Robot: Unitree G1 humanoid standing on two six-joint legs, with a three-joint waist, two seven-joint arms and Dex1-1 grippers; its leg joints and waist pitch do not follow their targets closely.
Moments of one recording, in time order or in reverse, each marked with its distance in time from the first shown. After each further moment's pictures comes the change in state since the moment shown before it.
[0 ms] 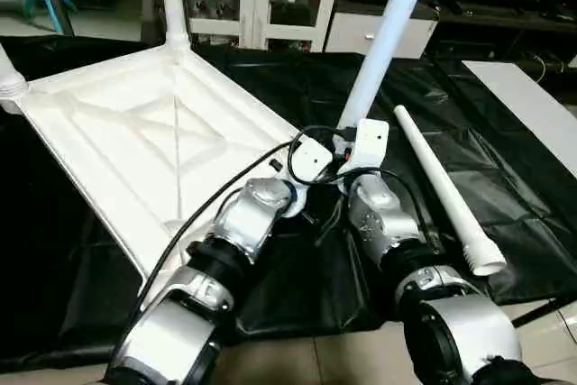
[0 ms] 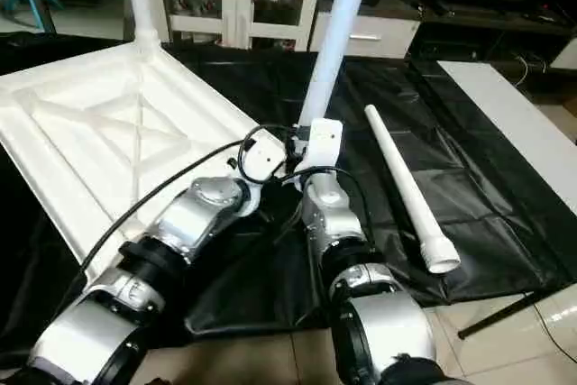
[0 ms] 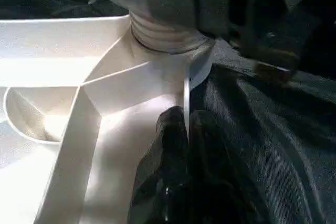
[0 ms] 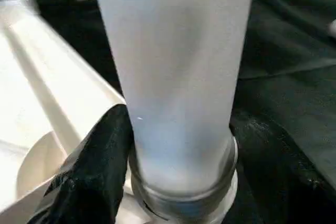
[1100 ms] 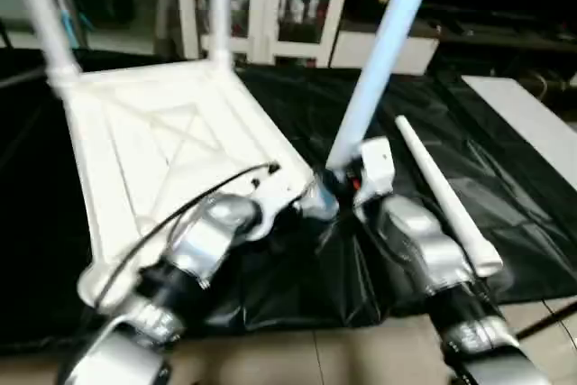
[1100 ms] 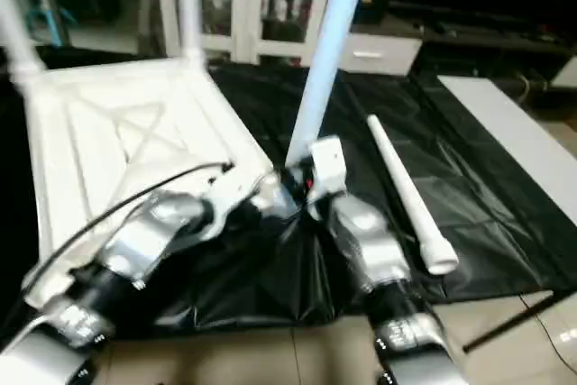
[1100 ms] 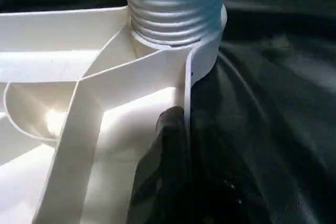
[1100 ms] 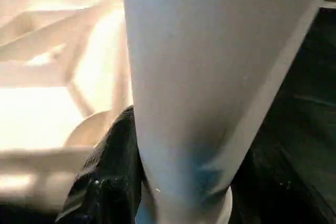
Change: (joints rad) left arm 0.090 0.088 -0.060 -0.109 0.017 0.043 -0.189; right arm 0.195 -0.099 0.146 -0.345 -0.006 0.221 0.175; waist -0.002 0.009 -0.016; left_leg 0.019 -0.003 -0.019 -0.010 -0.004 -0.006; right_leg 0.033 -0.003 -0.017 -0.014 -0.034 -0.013
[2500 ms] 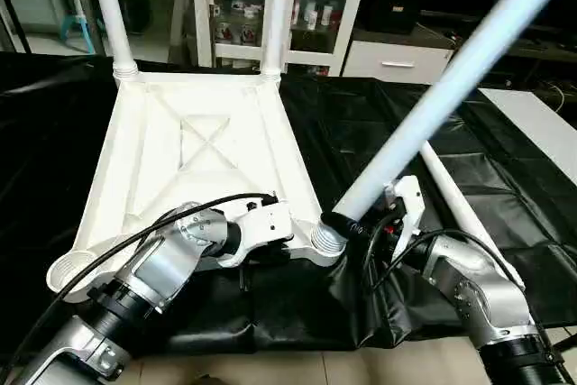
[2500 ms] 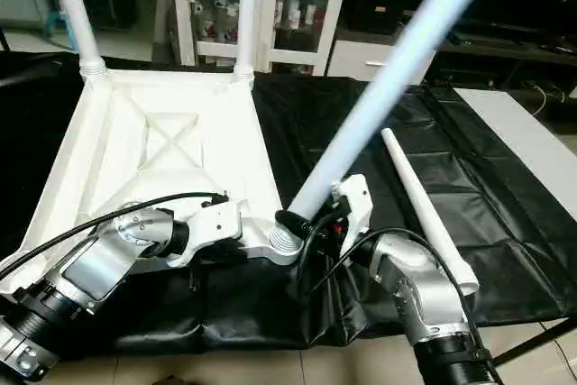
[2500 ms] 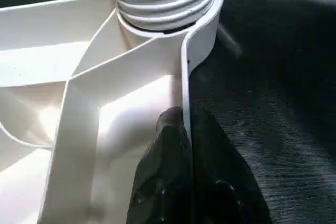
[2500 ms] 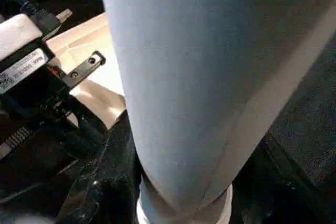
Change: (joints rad) left arm 0.169 0.315 -0.162 -0.328 0.001 -0.126 -0.410; right arm 0.342 -0.235 0.051 -0.444 0.162 0.161 0.632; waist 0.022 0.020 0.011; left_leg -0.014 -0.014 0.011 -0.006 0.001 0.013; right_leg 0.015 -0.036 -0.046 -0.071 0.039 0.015
